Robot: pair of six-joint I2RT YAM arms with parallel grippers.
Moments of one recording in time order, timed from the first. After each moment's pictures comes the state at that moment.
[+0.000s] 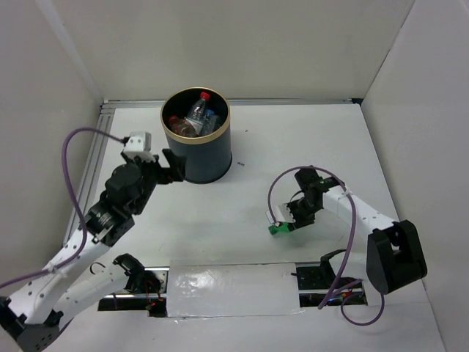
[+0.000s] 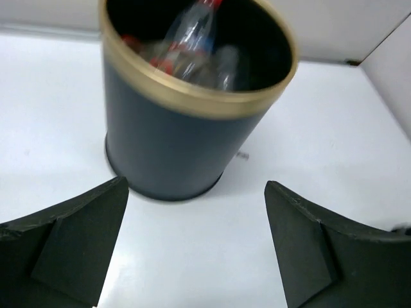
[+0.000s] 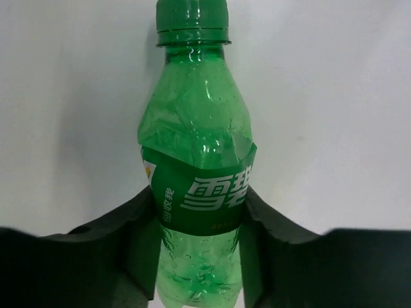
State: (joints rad) left arm -0.60 0.78 0.88 -0.21 -0.38 -0.33; right arm 0.33 1.24 0.68 -0.88 -0.37 -1.62
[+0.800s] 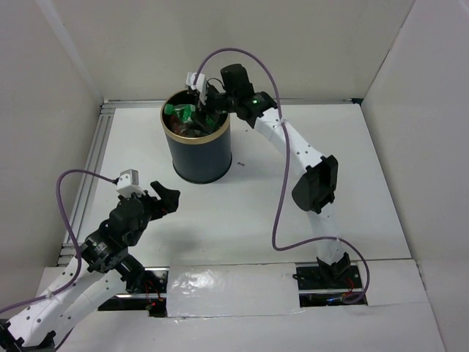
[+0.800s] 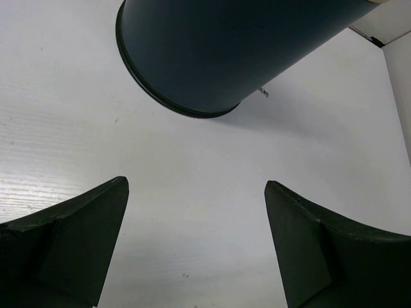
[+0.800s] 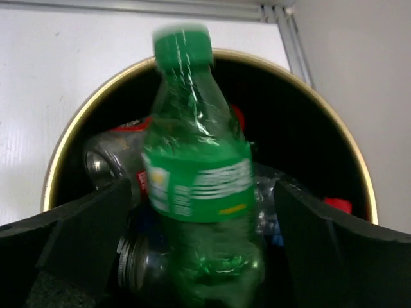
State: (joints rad) left arm -0.64 0.43 0.52 -0.45 -0.44 -0.75; right arm 0.61 2.16 2.34 -0.56 -0.63 -0.60
